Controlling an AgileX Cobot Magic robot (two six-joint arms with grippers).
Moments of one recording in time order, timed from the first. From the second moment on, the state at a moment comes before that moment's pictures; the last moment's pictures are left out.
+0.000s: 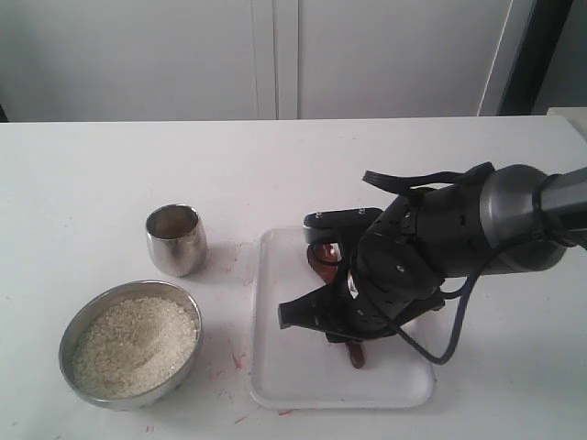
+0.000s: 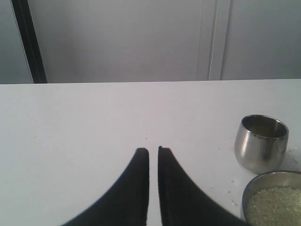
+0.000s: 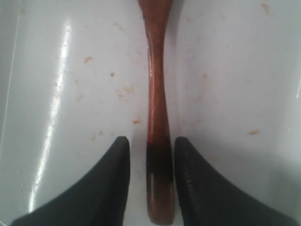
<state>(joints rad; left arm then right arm) 0.09 0.00 0.01 -0.06 -0.08 -0.04 0.56 1.81 -0.93 -0.23 0.43 0.69</state>
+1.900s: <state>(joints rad) 0.09 0.00 0.01 -0.06 -0.08 -0.04 0.63 0.28 -0.61 -0.26 0.65 0.33</state>
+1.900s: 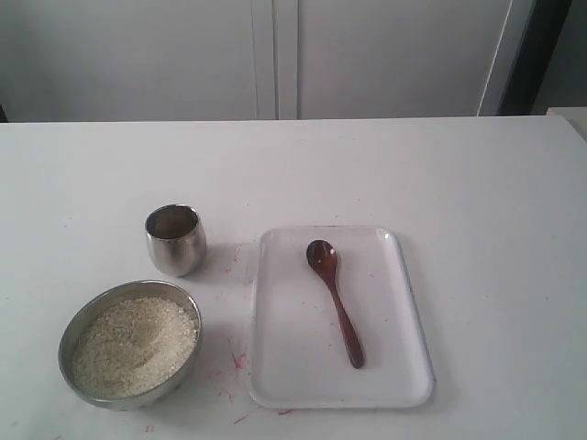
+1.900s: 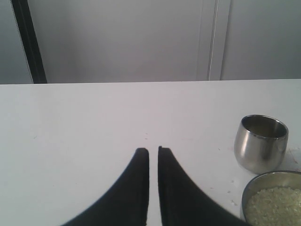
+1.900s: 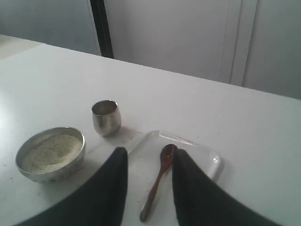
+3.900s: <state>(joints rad) 0.09 0.00 0.01 -0.06 -0.08 -0.04 0.05 0.17 -0.18 -0.22 -0.10 0.08</state>
